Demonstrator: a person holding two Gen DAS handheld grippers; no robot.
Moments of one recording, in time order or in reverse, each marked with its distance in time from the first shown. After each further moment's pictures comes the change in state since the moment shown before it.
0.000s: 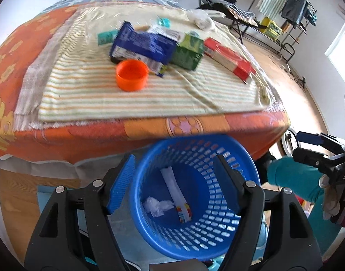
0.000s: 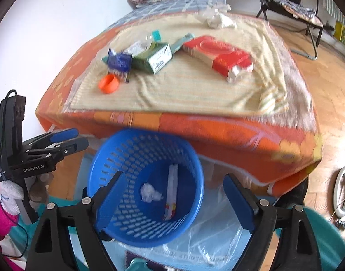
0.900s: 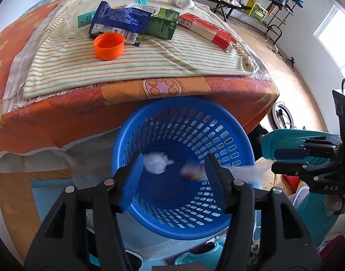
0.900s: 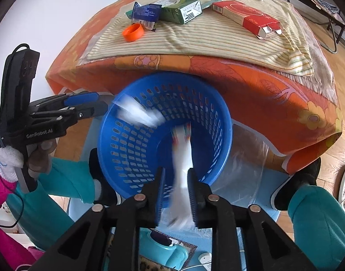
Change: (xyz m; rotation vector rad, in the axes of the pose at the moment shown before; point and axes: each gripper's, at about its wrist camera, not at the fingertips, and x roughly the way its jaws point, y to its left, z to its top) left arm 0.003 -0.019 -0.044 0.093 0.093 -0.065; right arm 0.017 0.027 -0.062 -0.078 0.202 0.072
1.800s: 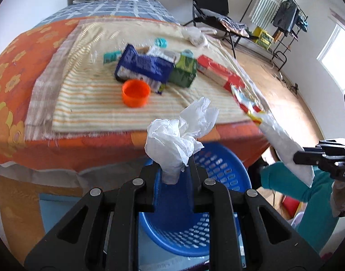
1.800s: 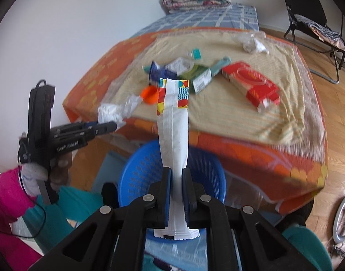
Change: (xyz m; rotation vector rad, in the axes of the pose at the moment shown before) left arm -0.040 0.022 0.031 -0.064 -0.154 0.019; right arm -0.066 0.007 0.049 -0.063 -0.180 0.054
